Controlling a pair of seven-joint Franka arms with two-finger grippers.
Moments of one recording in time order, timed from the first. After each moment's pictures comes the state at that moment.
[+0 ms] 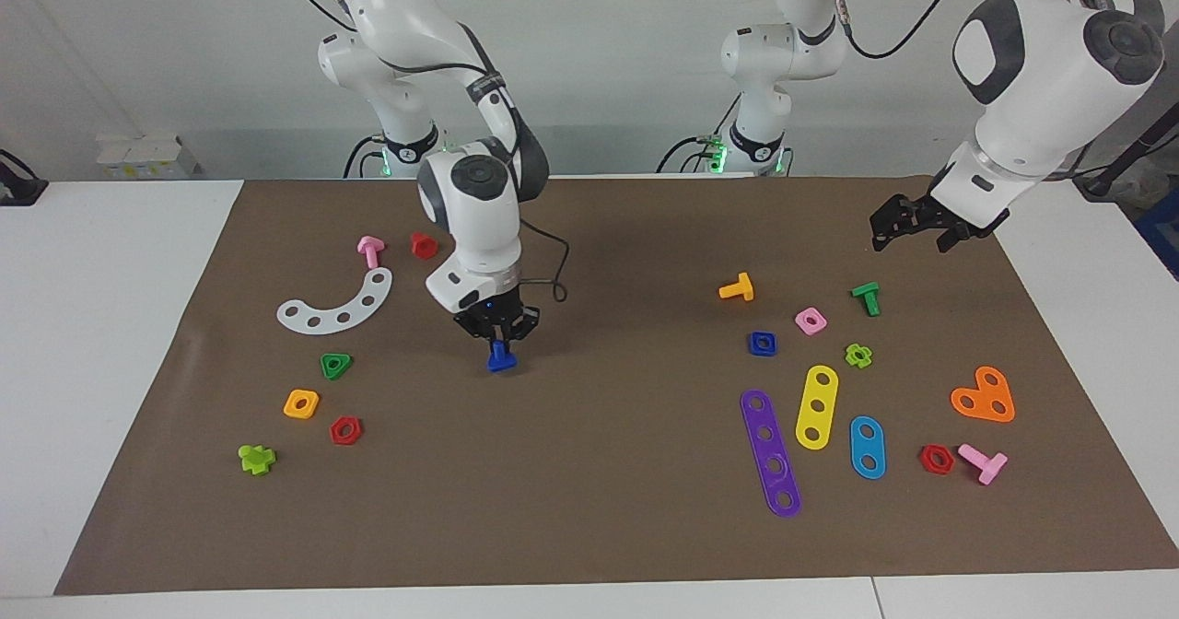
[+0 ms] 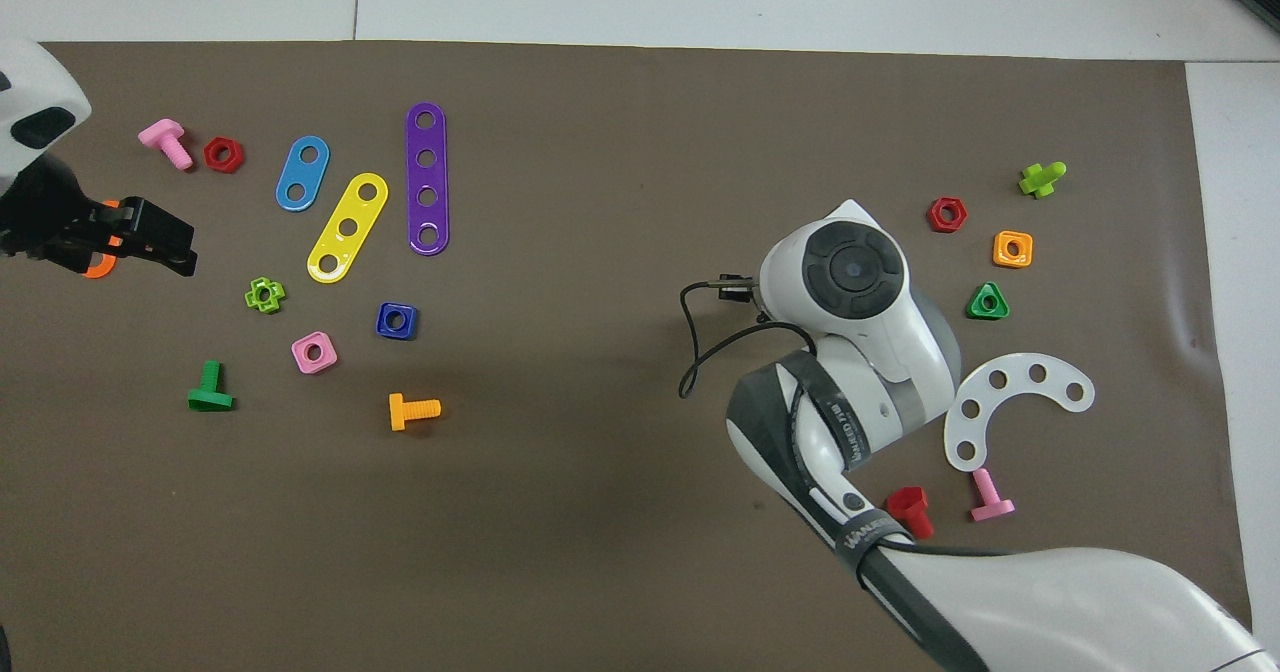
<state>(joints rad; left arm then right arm) -0.05 0.17 0.01 -1.44 -0.01 1.47 0.06 0.32 0.30 0.02 -1.94 -0.13 2.33 0.51</state>
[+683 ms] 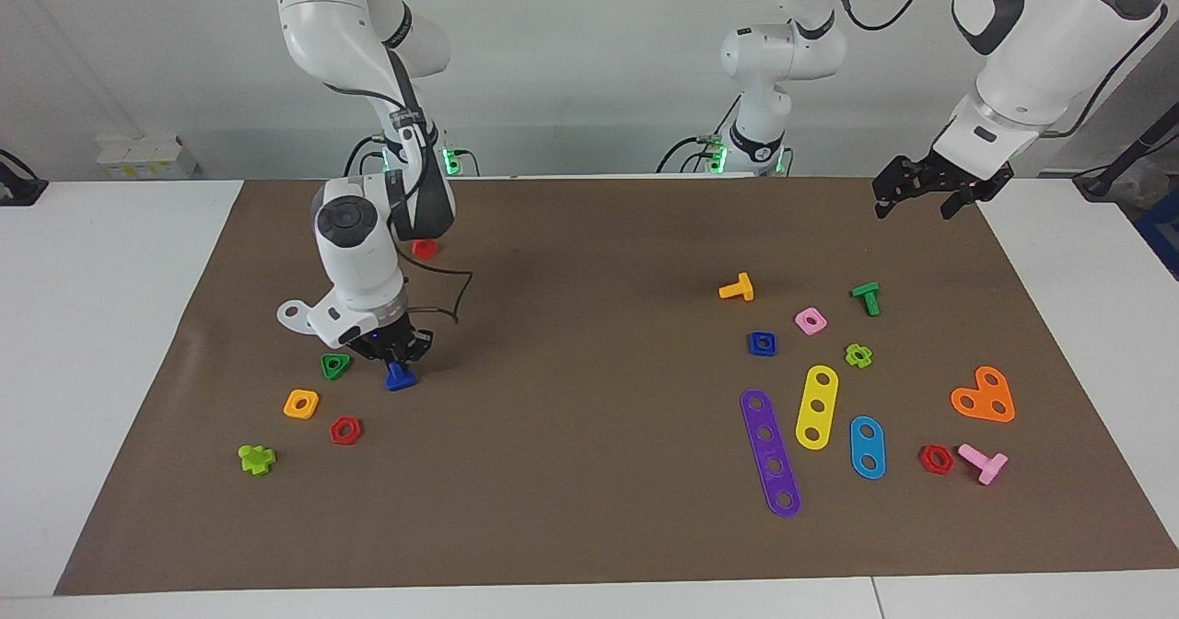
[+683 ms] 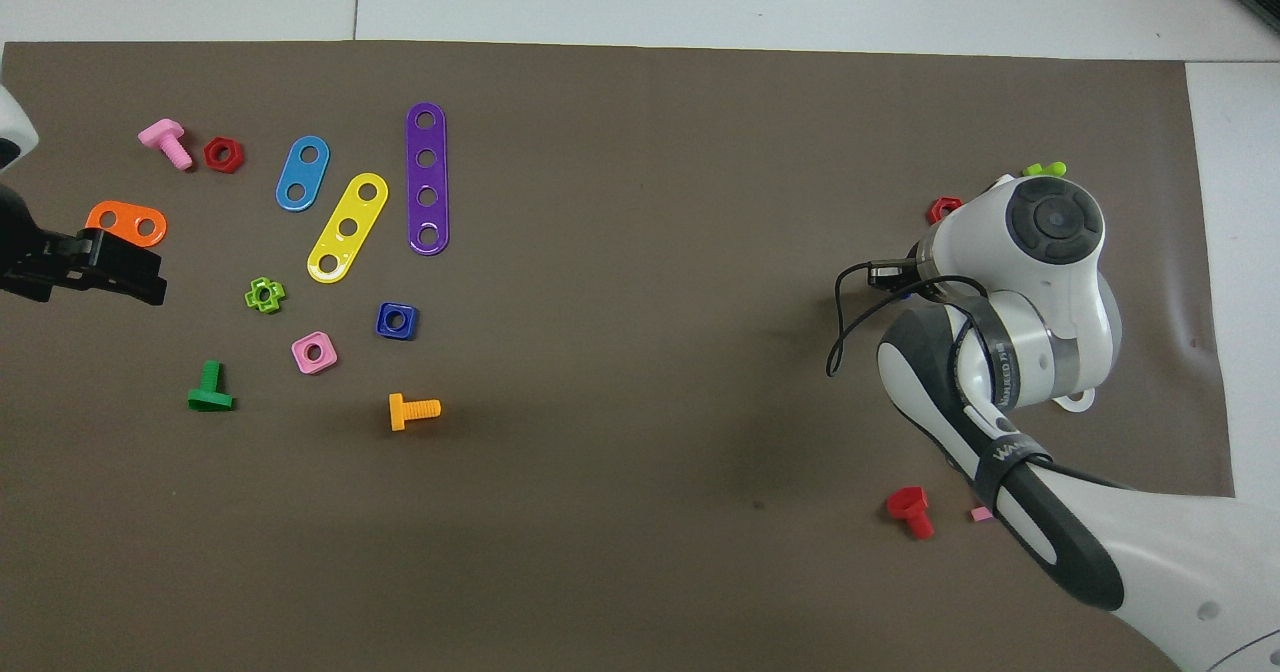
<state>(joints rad) -0.05 0.02 0.01 -1.59 0.00 1.50 0.06 0.11 0.30 0.02 -2.01 -0.13 2.34 0.26</state>
